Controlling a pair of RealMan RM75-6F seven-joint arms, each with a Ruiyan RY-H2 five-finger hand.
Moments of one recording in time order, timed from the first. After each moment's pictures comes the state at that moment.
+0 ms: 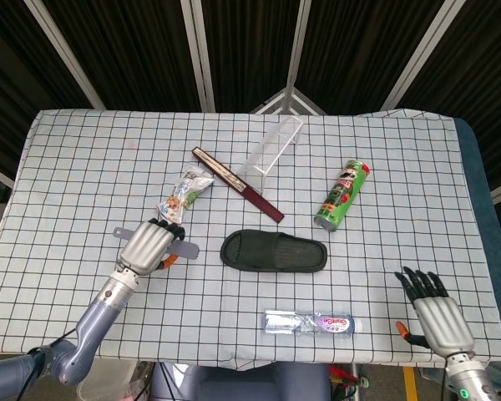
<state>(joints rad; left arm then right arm) -0.58 -1.53 -0.22 -1.58 1.34 1.03 0.53 0.13 -1.04 -0.02 -1.93 -1.47 1.20 -0.34</state>
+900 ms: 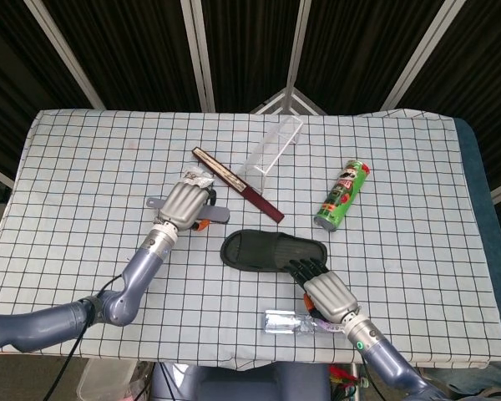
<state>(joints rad) -0.90 -1.65 -0.38 -1.36 0.91 0.80 0.60 0.47 -1.37 0.10 -1.88 -1.22 0.88 -0.49</state>
